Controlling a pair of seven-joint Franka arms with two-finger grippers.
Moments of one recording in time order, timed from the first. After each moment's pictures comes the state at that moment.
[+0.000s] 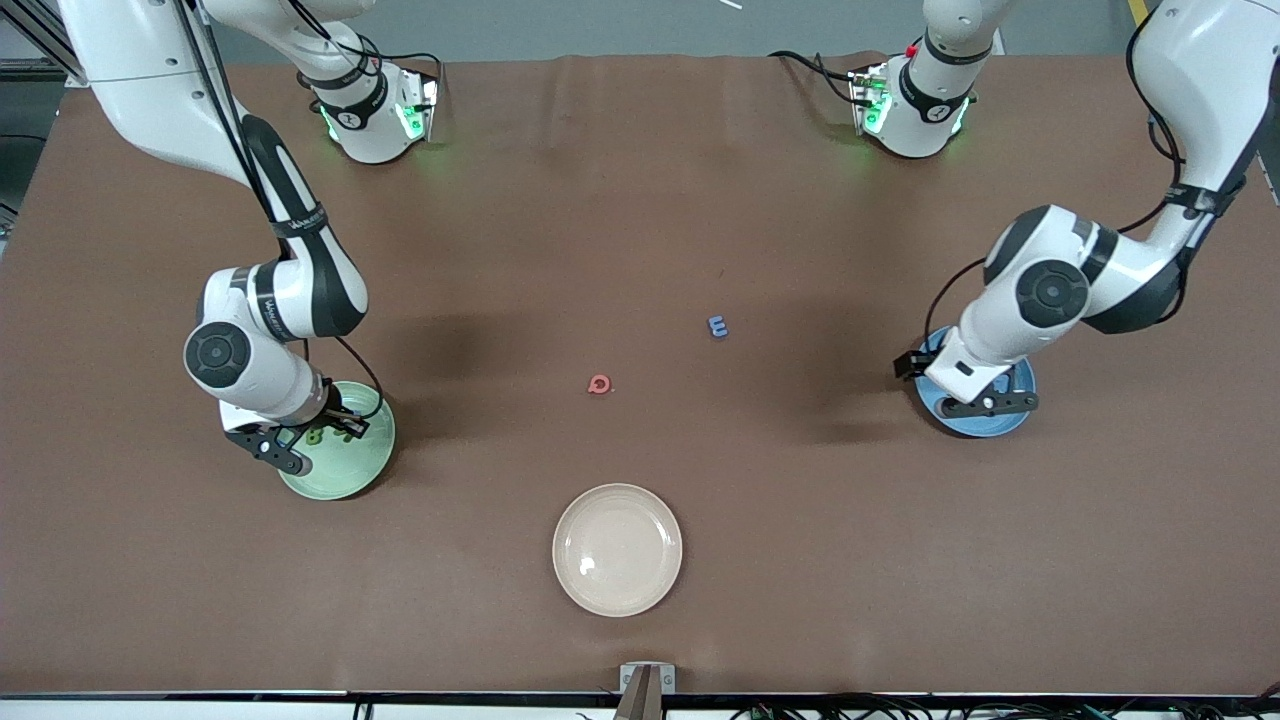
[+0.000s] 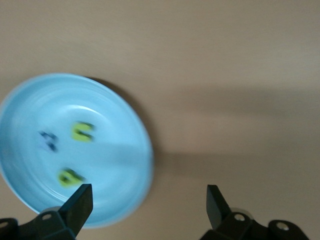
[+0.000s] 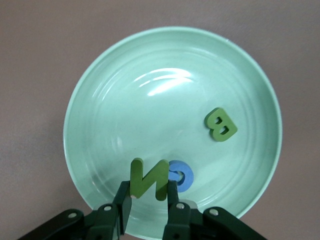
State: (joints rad) left arm 0.76 0.50 -1.04 -2.10 0.59 2.19 -0.75; right arm 0.12 0.49 -0.01 -1.95 -0.06 2.41 0.64
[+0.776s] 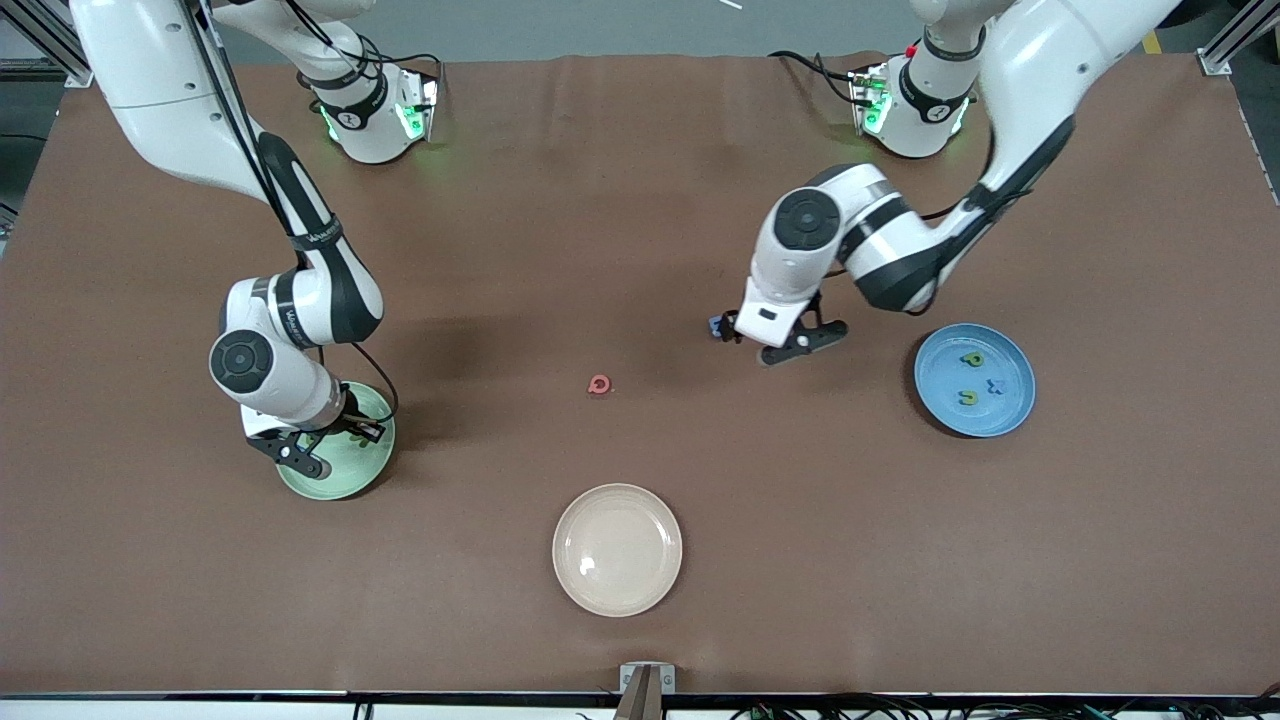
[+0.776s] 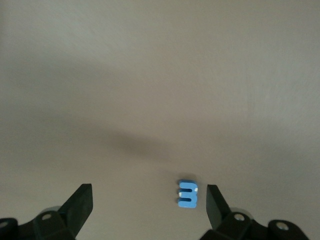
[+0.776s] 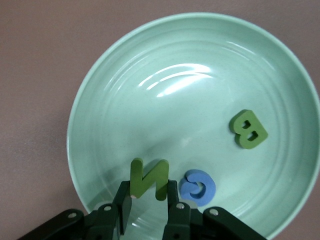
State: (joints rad) left arm 0.20 0.60 -0.92 -2.00 0.58 2.22 -1.37; right arm 0.12 0.55 0.00 -1.94 -0.06 2.48 0.64
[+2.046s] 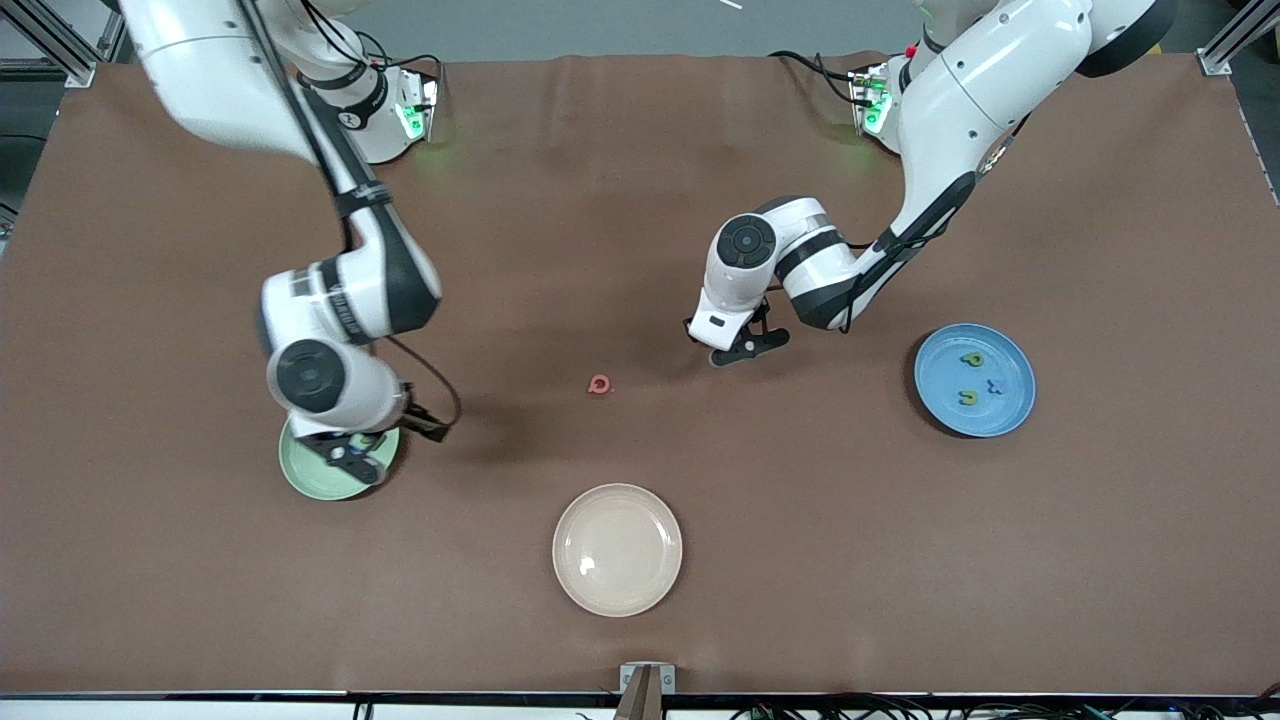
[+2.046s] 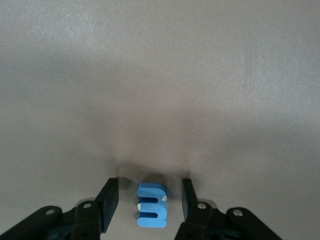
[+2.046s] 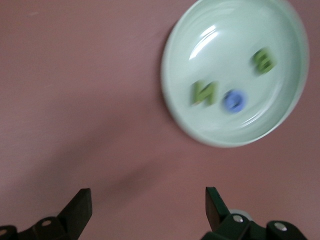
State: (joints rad) left arm -0.03 0.70 -0.71 -1.99 0.61 2.40 -1.43; right arm 0.35 0.56 0.02 -1.61 -0.05 2.03 0.98
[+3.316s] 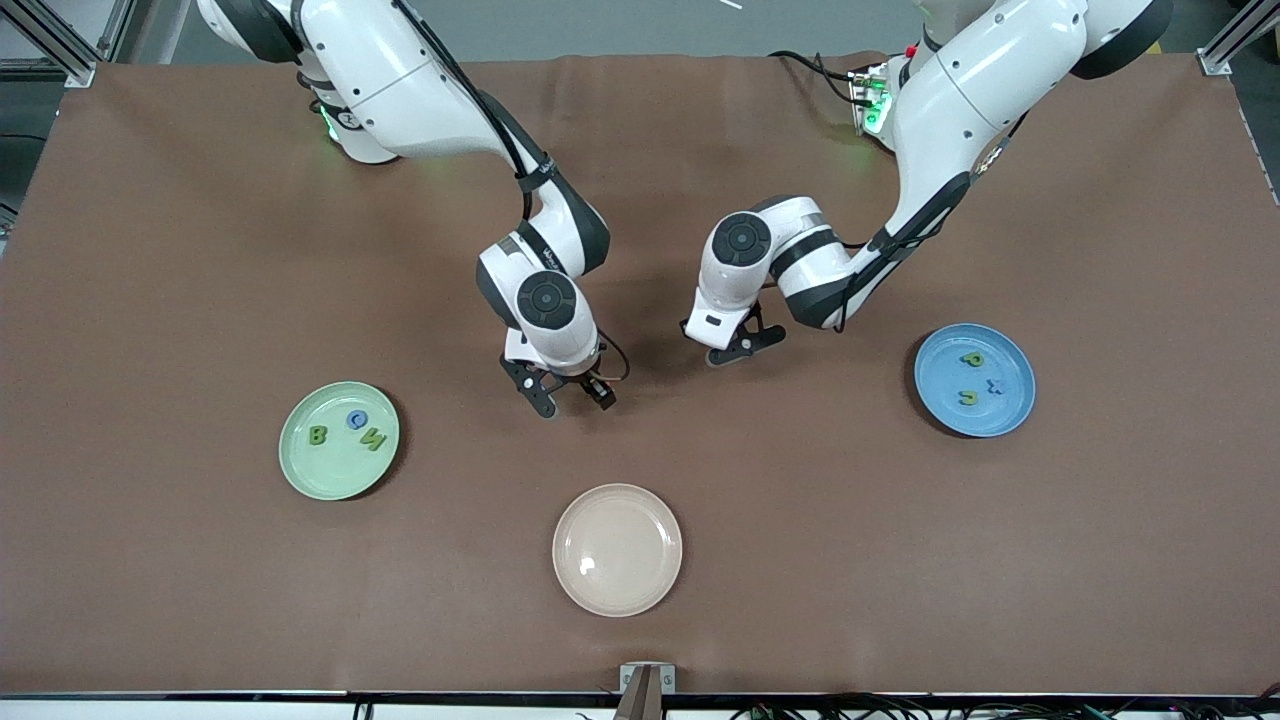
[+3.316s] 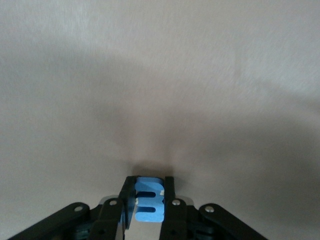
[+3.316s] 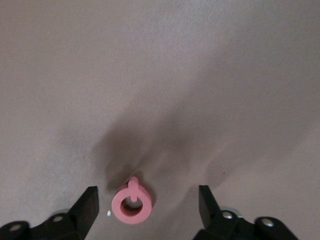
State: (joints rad) left arm -0.04 0.71 -0.71 -1.96 0.61 2.40 -1.48; right arm 0.66 0.73 0.02 -1.66 0.05 2.38 1.53
